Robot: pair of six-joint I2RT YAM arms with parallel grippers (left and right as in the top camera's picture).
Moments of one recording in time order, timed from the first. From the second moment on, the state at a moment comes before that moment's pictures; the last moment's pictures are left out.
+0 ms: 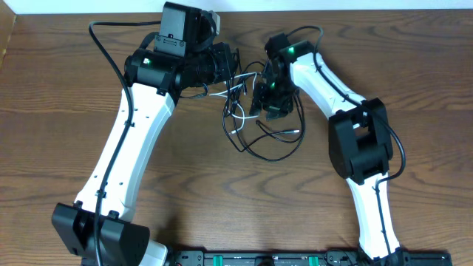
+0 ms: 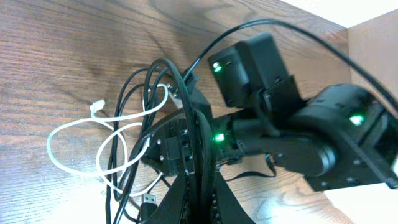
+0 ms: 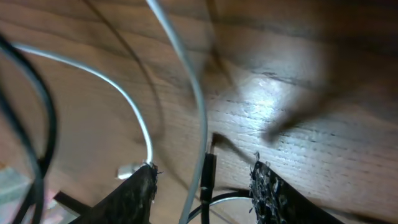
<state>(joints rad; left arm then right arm) -0.29 1.67 1.69 -0.89 0.38 -0.49 0.42 2.39 1.97 -1.13 -0.49 0.48</state>
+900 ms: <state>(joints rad) -0.29 1.67 1.67 -0.92 0.15 -0.49 0.31 2.01 1.91 -1.11 -0.24 0.34</state>
